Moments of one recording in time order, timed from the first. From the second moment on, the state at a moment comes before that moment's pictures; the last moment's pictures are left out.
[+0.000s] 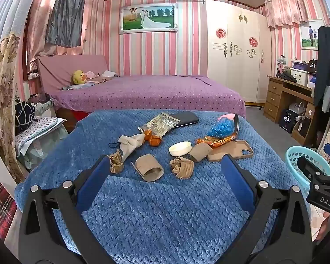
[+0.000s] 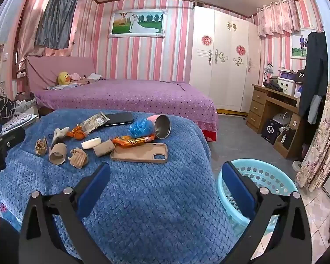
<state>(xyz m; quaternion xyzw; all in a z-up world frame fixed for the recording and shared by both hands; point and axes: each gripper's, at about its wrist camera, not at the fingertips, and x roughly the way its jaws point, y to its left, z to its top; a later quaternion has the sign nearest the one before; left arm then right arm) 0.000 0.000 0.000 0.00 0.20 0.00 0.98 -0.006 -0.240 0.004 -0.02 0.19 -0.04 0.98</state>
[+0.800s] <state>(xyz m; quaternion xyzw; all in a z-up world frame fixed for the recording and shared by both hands) -0.001 0.004 0.006 0.00 0.19 0.01 0.98 -0.002 -0.246 0.004 -0.02 0.19 -0.04 0.98</state>
